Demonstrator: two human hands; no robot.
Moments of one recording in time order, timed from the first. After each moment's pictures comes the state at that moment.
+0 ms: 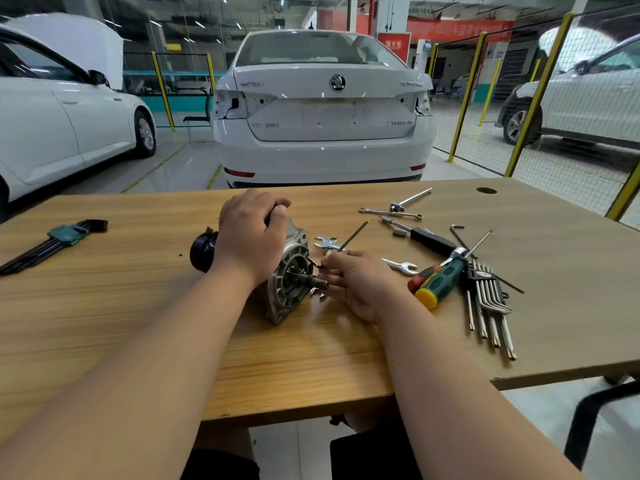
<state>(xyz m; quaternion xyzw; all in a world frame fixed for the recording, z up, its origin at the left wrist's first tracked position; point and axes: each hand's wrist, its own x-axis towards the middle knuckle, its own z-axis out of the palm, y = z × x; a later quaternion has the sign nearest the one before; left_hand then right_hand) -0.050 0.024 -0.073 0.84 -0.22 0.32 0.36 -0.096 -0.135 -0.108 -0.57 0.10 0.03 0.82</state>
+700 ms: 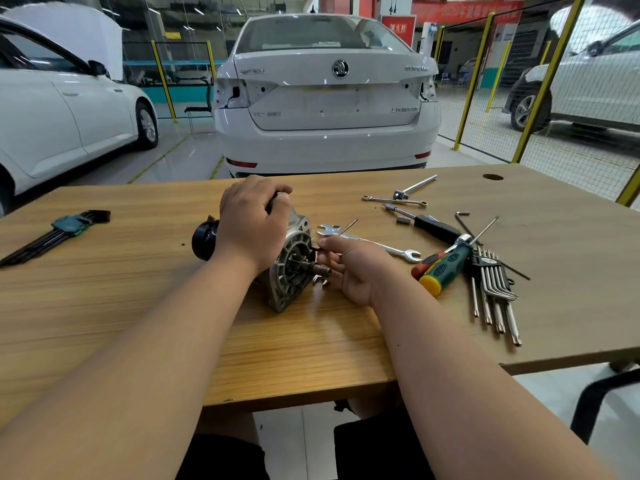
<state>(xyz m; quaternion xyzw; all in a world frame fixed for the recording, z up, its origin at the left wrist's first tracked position) -0.051 0.024 -0.073 0.85 -0.22 0.32 0.37 -0.091 -0.127 -0.104 -0.51 0.15 0.06 0.85</state>
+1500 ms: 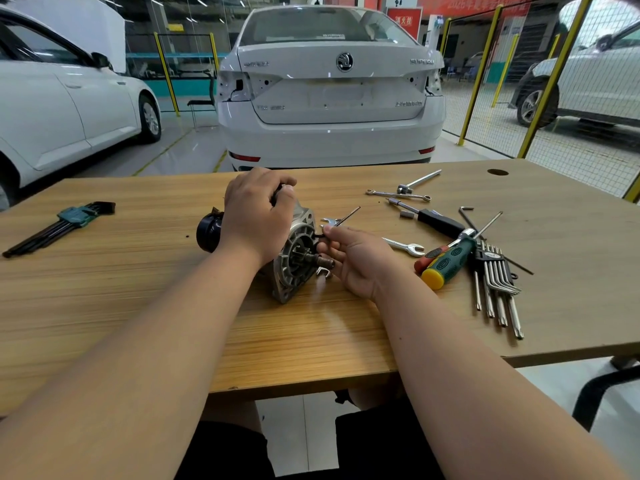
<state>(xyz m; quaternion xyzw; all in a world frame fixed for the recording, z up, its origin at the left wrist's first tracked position) -0.053 0.024 -0.073 0.85 -0.21 0.31 0.36 -0.093 -0.126 -0.106 -0.48 0.08 0.04 0.87</state>
